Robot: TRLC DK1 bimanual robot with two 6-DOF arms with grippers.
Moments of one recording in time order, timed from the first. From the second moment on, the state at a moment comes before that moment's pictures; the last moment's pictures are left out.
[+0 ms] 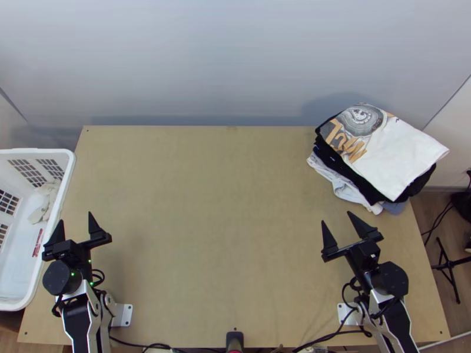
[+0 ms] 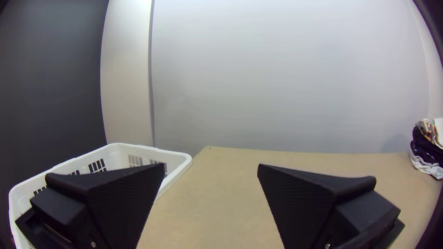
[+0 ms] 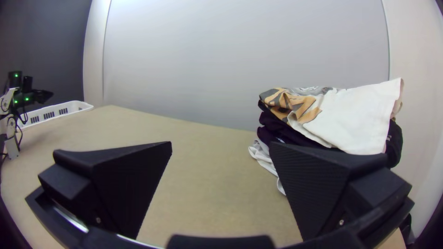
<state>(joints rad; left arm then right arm) 0.38 0.00 0.00 -0.01 0.00 0.02 0.30 0.00 0.01 0.00 -0.04 -0.04</state>
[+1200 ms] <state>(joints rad) 0.49 0.31 0.64 -0.33 0.00 -0.05 0.30 0.00 0.01 0.00 -0.04 -0.04</state>
